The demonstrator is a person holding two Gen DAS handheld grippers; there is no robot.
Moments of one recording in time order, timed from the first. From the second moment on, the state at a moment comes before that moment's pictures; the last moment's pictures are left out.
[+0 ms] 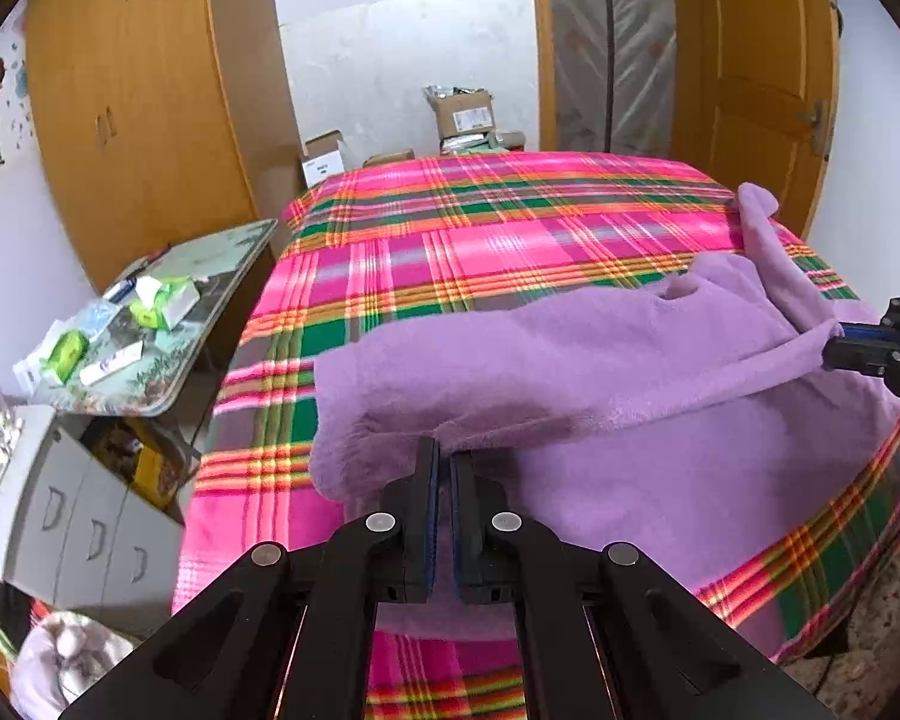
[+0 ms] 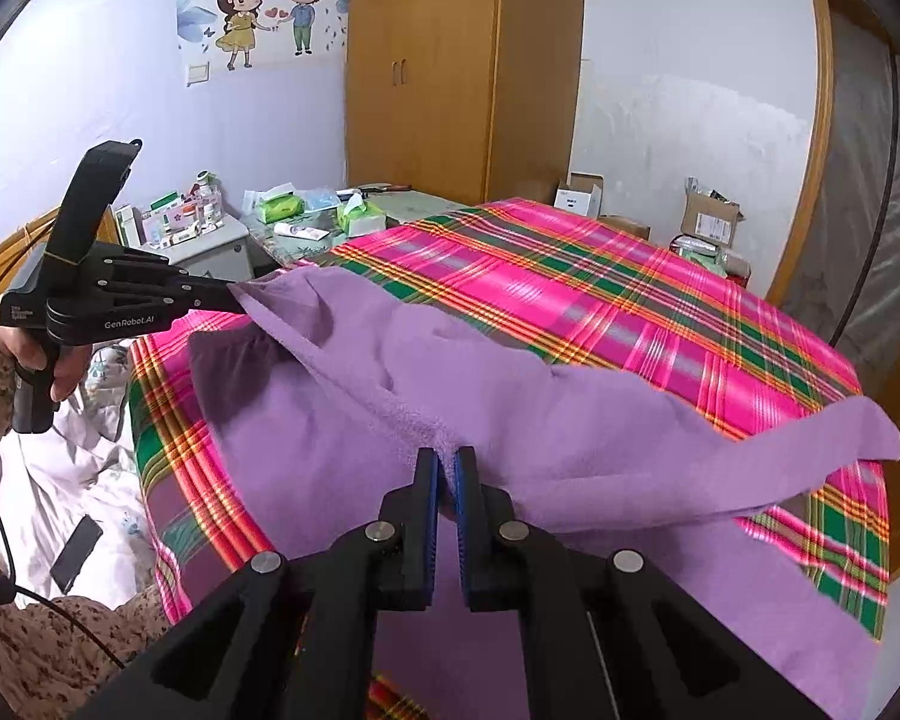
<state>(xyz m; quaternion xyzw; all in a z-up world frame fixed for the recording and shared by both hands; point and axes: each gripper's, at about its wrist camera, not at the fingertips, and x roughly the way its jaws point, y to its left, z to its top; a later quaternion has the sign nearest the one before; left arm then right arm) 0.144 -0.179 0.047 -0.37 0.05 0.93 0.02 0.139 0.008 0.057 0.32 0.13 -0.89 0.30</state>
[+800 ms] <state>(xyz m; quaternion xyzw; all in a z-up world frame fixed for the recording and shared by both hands) 0.169 -0.177 0.008 -0.41 0.03 0.91 0.01 0.152 0.016 0.011 0.38 0.13 -0.86 0.31</state>
